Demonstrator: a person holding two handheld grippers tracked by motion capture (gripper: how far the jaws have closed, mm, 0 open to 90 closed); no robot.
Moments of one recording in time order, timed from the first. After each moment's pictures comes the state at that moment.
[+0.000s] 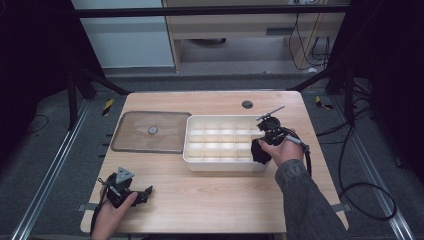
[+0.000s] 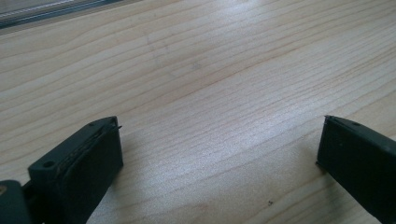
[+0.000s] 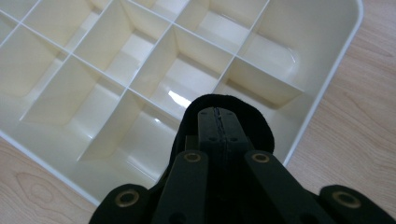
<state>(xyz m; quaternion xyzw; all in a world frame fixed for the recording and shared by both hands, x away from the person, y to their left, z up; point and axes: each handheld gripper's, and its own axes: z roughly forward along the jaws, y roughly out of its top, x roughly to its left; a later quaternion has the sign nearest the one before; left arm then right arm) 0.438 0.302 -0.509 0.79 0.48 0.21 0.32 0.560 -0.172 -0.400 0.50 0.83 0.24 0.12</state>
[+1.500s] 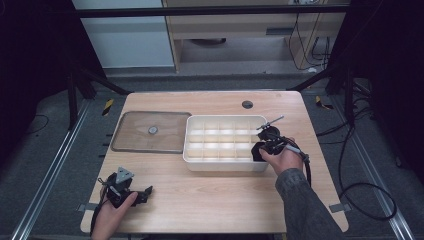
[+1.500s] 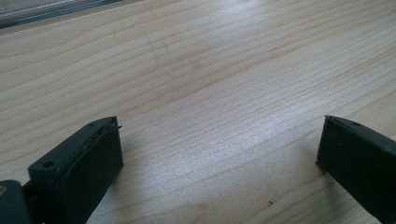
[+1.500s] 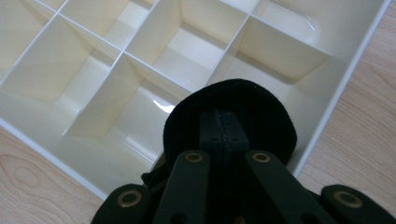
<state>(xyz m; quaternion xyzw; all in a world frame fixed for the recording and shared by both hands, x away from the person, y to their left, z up) 0.438 0.302 -0.509 0.79 0.48 0.21 0.32 0.546 -0.174 -0.424 0.49 0.83 0.23 0.11</state>
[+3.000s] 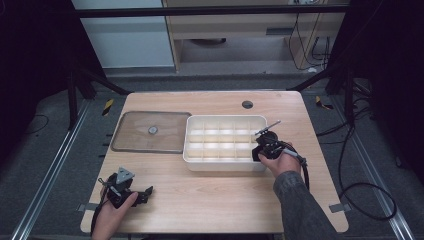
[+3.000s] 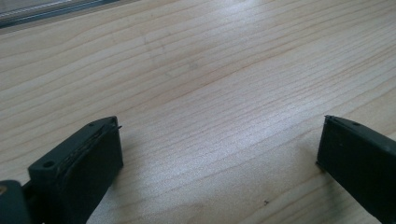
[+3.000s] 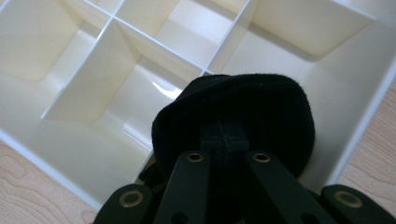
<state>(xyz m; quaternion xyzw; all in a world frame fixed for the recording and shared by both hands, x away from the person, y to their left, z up) 0.437 0.301 -0.509 0.79 0.48 0.21 0.32 0.546 -0.172 -0.444 0.49 0.84 0.21 0.09</state>
